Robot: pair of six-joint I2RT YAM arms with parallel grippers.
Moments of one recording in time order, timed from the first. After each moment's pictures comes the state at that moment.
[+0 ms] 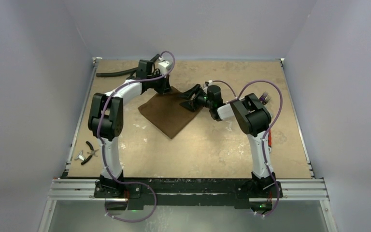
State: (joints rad) left arm -0.24 2.07 1.51 -0.18 0.59 0.17; right arm 0.45 2.25 1.18 0.77 -0.54 1.43
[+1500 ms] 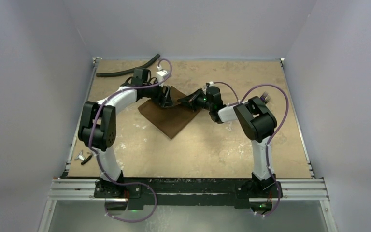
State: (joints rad) left arm -0.25 1.88 1.28 -0.25 0.71 0.19; right arm 0.49 2.14 1.09 0.74 -0.44 1.47
